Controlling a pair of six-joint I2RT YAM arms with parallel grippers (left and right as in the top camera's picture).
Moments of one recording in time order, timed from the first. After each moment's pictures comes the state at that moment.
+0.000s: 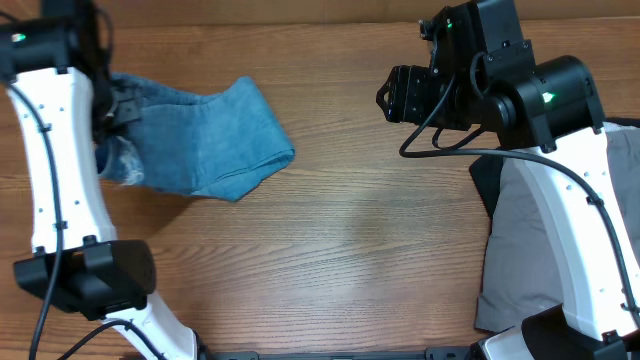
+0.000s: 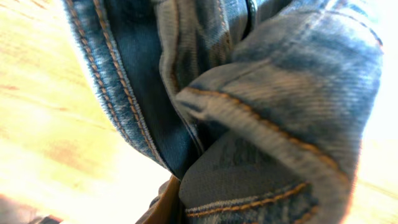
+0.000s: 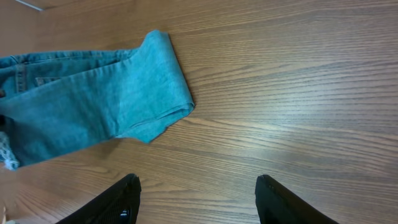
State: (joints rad) left arm 0.22 1.94 2.21 -1.66 -0.14 -0.16; right arm 0.37 1.67 2.07 -1.35 -0.21 0.44
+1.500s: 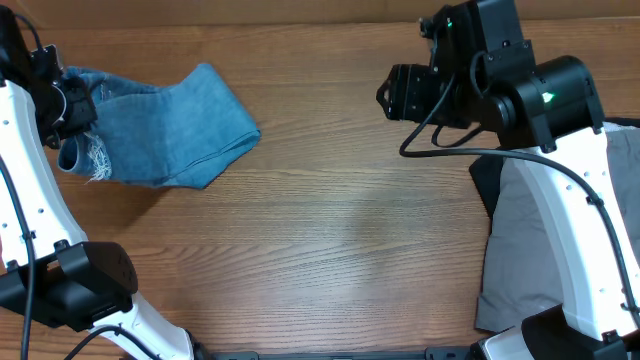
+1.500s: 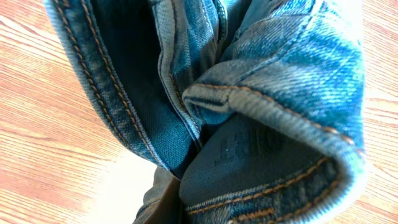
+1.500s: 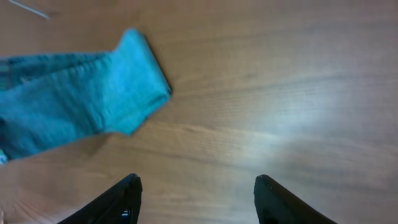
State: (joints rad) left arm 0.40 1.93 2.20 -1.55 0.04 -0.02; right arm 0.37 1.67 2.07 -1.30 -0.21 0.44
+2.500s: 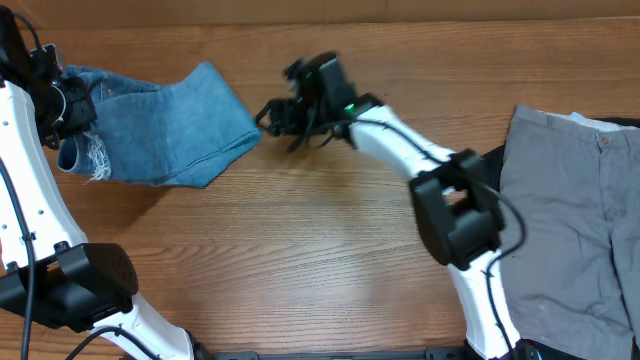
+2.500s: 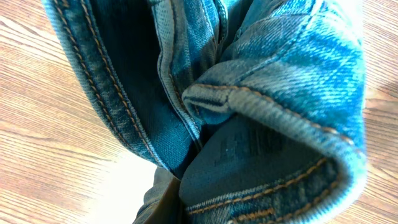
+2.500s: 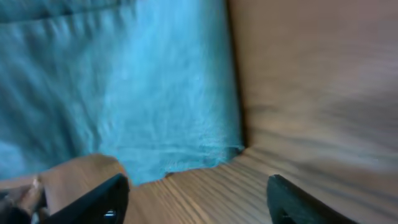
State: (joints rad) left arm 0.40 1.93 2.20 -1.55 0.04 -0.02; right arm 0.55 2.35 1.79 -0.23 -0.59 0.50
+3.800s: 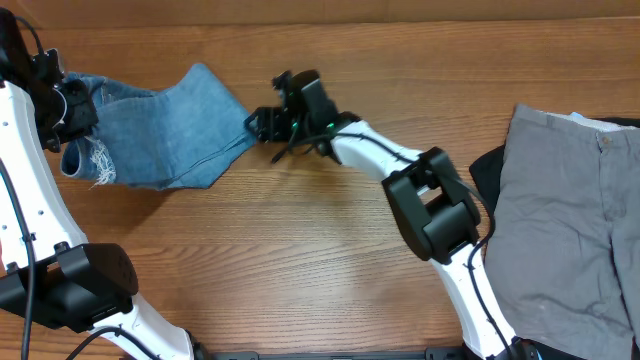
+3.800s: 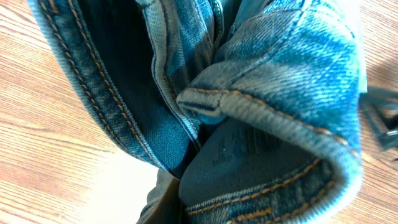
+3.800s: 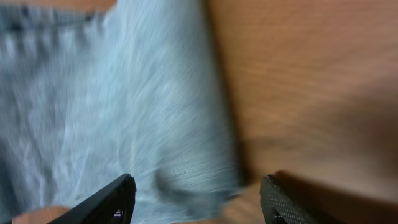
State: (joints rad) left arm 0.40 1.92 2.20 -1.59 0.05 -0.02; right arm 0.61 2.46 1.79 -0.02 -0.46 0.59
